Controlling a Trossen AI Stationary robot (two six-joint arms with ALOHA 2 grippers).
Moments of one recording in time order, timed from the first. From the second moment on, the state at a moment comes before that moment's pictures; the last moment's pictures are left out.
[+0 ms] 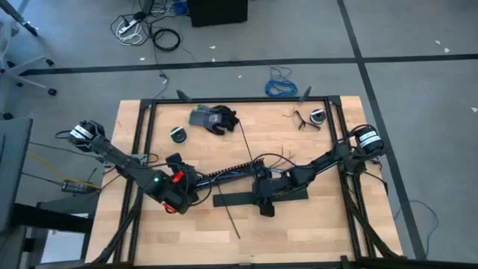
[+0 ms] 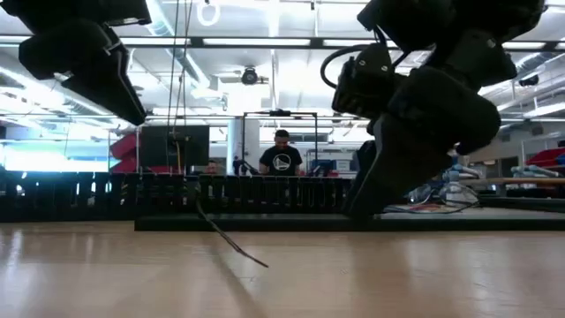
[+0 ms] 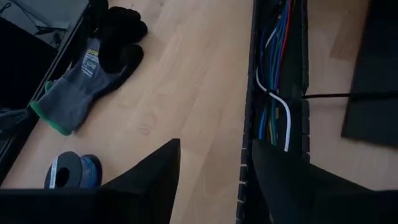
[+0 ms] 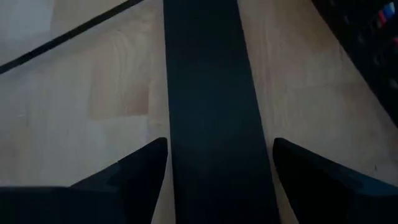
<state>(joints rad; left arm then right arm) -0.57 1.37 0.88 -0.88 -0.77 -0.81 0.33 1.81 0.86 0.11 0.14 0.36</state>
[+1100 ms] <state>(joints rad) -0.56 1.37 0.88 -0.94 -0.73 -0.83 0.43 1.70 0.86 -0.02 0.28 0.41</state>
